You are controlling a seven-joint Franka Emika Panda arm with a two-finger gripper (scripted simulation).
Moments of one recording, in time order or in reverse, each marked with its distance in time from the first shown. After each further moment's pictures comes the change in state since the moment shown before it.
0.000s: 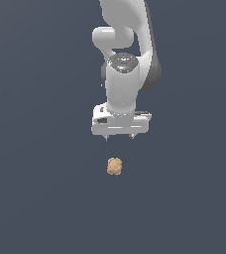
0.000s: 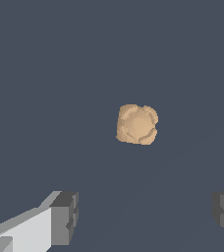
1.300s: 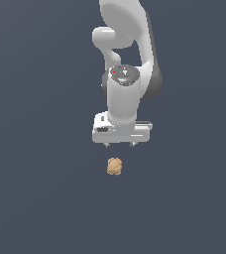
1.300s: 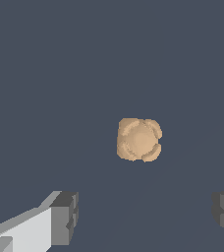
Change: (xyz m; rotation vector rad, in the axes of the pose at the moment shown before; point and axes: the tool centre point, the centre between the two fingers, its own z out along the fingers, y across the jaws) arm 0.023 -0.001 0.018 -0.003 0.002 0.043
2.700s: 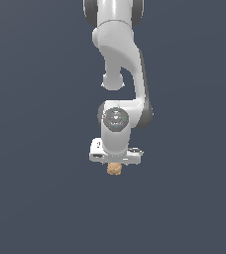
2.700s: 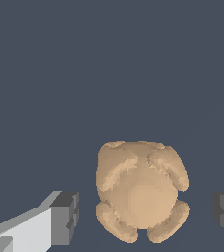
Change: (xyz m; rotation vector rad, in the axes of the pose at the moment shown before) arm 0.028 0.021 0.097 -0.004 -0.061 0.079
